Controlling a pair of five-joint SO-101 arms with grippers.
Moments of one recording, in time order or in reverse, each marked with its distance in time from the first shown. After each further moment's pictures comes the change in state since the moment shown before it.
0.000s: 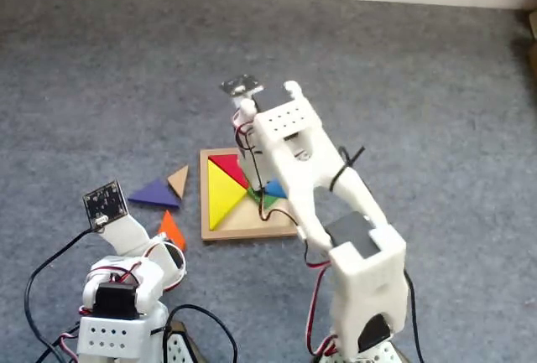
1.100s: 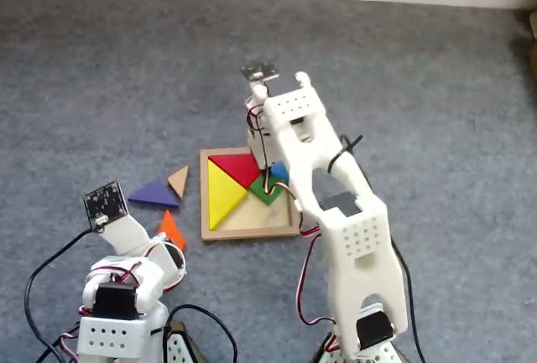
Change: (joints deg) left arm 0.0 0.0 0.0 0.0 0.0; right arm 5.6 16.7 -17.7 -2.0 -2.6
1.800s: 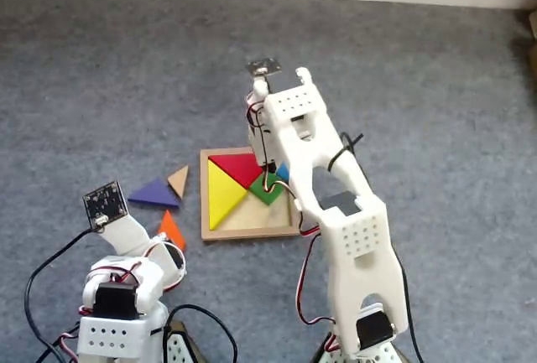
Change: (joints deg) left arm 0.0 0.0 0.0 0.0 0.0; right arm 0.0 0.6 -3.3 3.6 -4.0
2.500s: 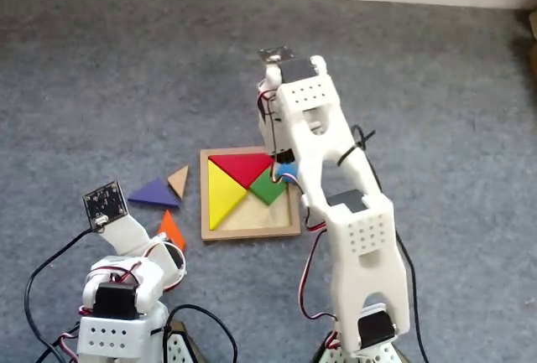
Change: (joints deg) left arm 0.0 0.0 0.0 0.0 0.0; right arm 3.4 0.0 -6.9 6.4 0.0
